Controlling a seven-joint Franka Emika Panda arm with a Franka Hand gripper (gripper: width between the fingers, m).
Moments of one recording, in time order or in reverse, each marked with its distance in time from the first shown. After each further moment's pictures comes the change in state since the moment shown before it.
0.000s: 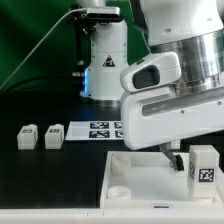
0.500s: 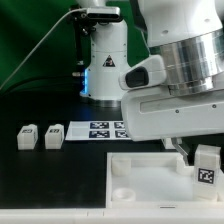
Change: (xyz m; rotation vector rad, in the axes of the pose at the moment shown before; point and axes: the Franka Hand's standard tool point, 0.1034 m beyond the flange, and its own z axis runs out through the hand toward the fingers) arm 0.002 -0.001 -0.001 0.034 0.014 0.533
